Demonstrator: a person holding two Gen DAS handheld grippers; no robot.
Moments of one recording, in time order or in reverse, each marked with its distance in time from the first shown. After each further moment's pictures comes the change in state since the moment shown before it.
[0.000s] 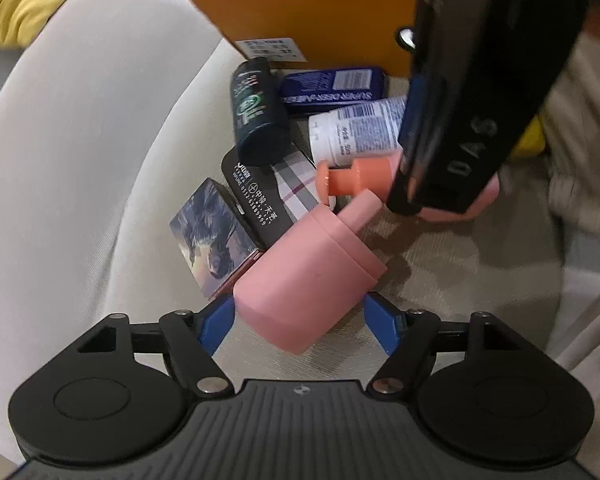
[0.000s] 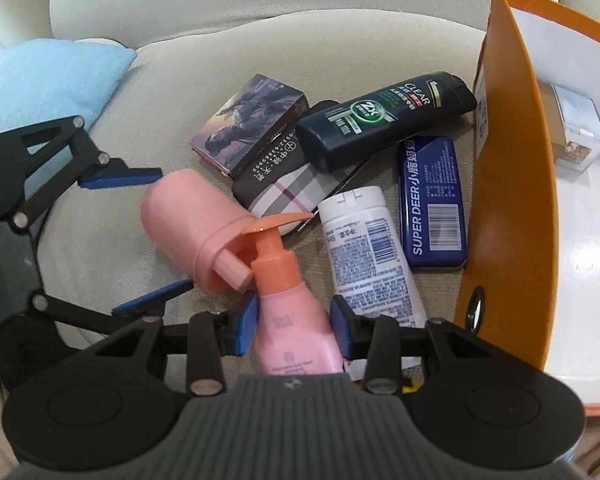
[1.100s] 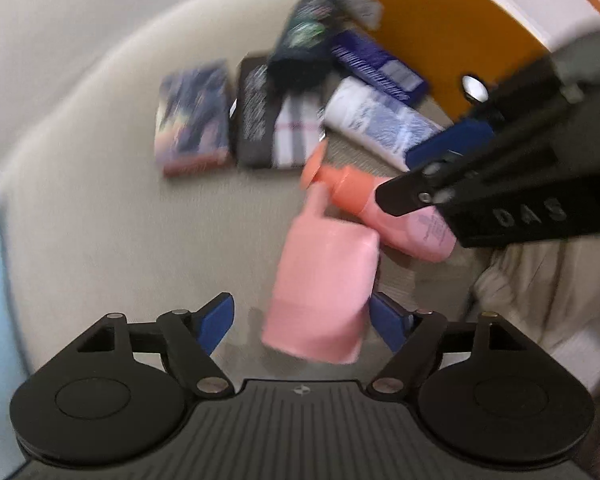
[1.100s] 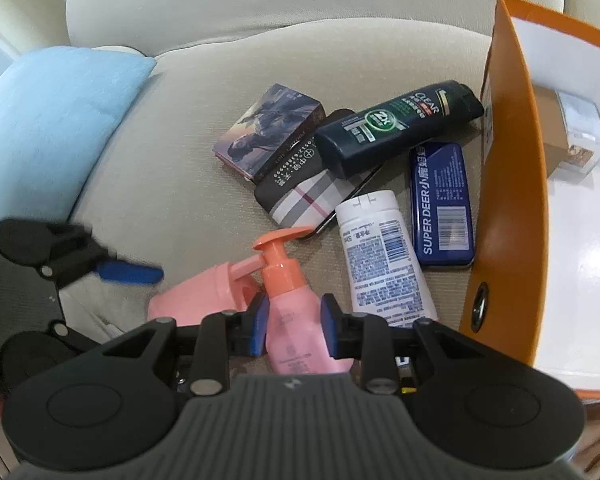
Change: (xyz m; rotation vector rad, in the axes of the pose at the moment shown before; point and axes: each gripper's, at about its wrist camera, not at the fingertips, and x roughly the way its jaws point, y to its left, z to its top) left arm -0.010 0.017 0.003 -0.538 0.180 -0.264; right arm -0.017 0.000 0.000 -0.022 -0.010 0.055
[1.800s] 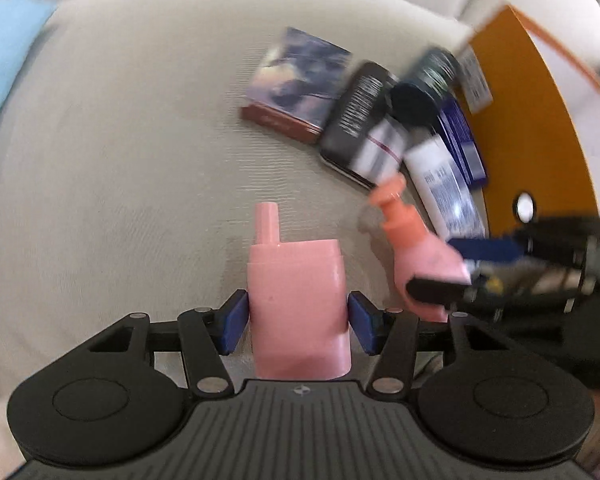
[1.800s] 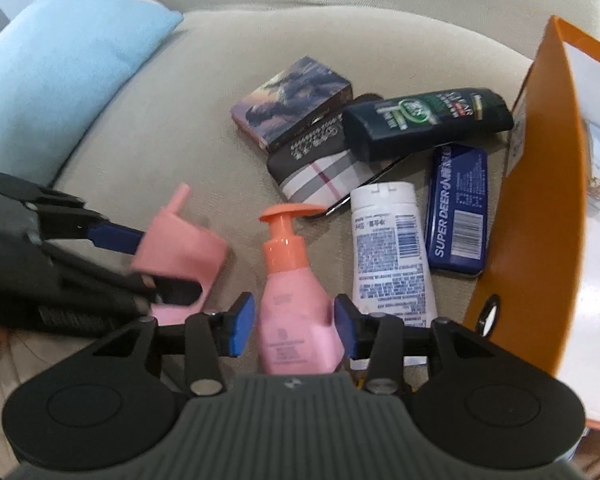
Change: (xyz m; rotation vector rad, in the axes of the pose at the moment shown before) left arm 0.009 0.063 -0.038 -0.633 -0.014 -0.206; right arm 0.019 0.012 -0.005 -0.177 0.064 -0.025
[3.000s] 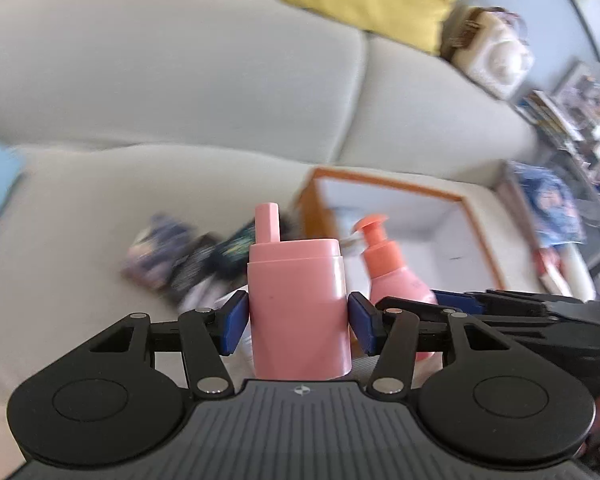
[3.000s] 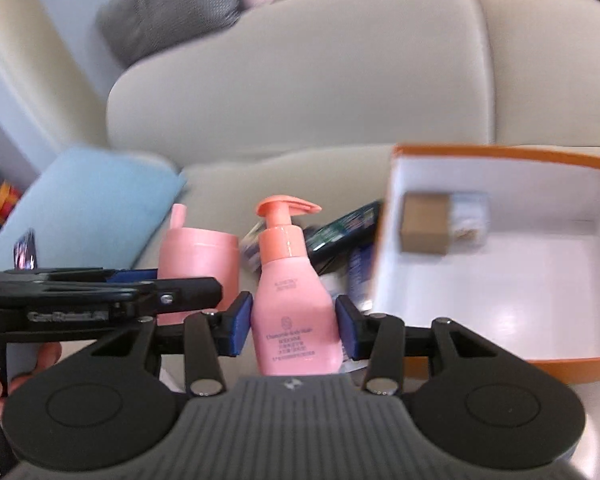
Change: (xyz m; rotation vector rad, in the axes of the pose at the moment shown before) left arm -0.127 -0.127 0.002 0.086 -0.390 -0.166; right arm -0.179 -0.050 -0.043 0.202 -0.382 0.043
